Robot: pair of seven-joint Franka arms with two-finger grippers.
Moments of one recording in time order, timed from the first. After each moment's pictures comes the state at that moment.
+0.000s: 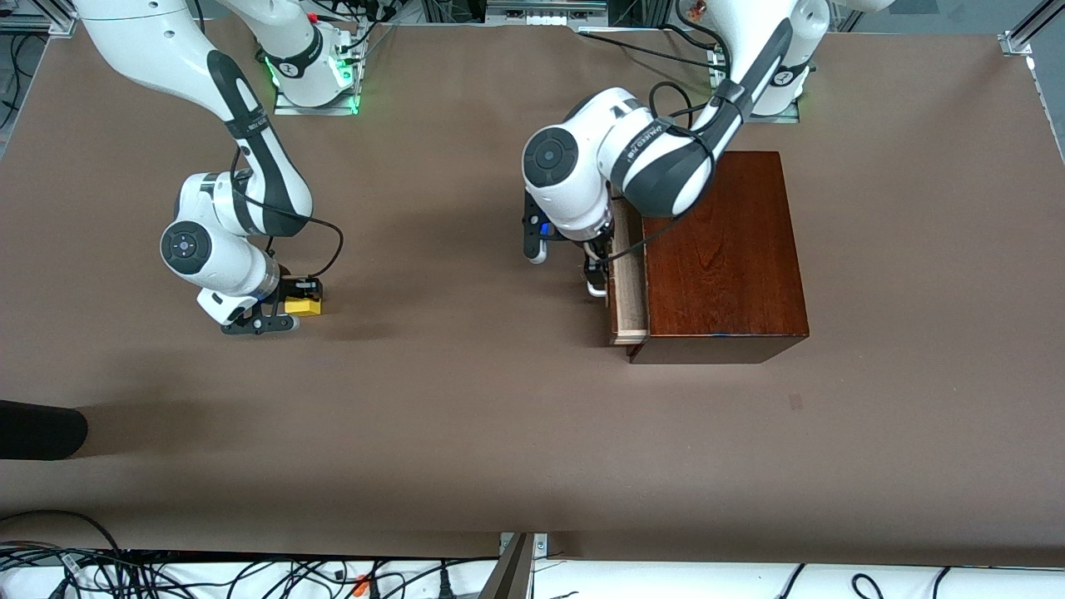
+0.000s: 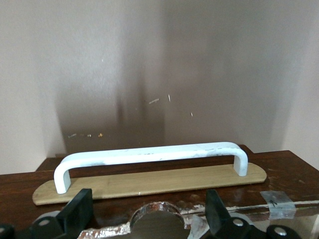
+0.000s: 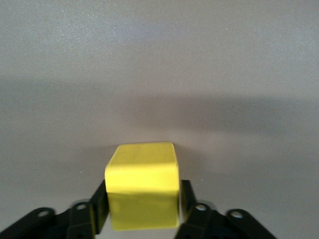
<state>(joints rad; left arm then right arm) -0.54 0.56 -0.23 -1.49 0.25 1.75 0.74 0.21 0.43 -0.10 -2.10 0.07 2.42 -0.01</state>
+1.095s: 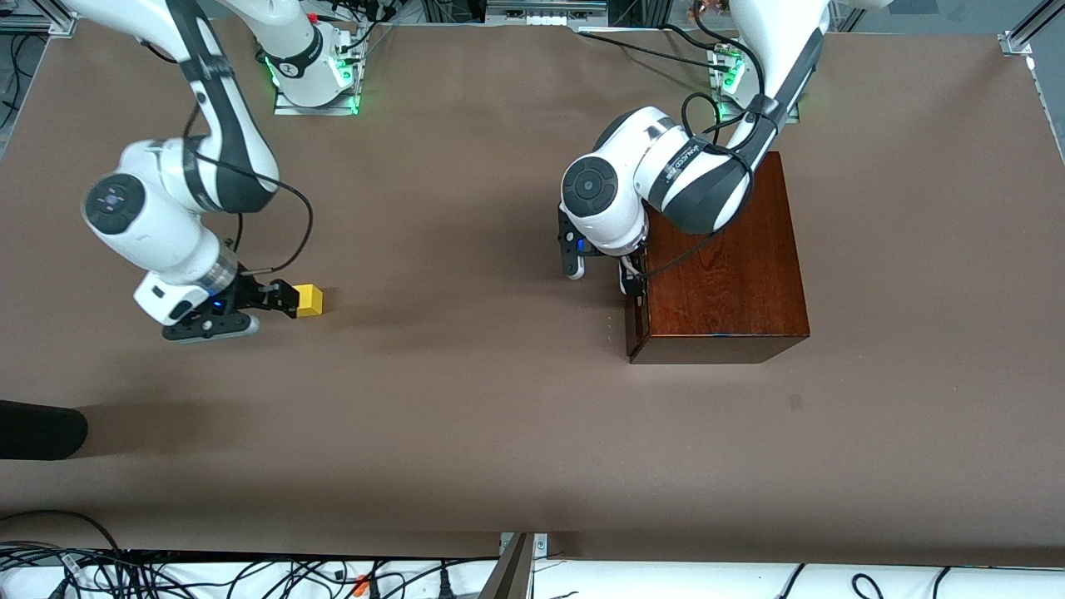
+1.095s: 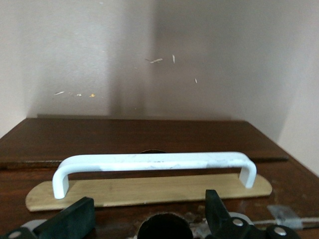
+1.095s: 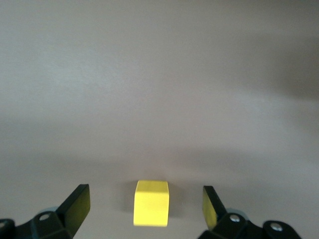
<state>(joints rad) -0.47 0.53 -0.23 -1.55 0.24 1.73 0.67 0.21 0.25 -0.10 -1.97 0.03 2.31 -0.06</state>
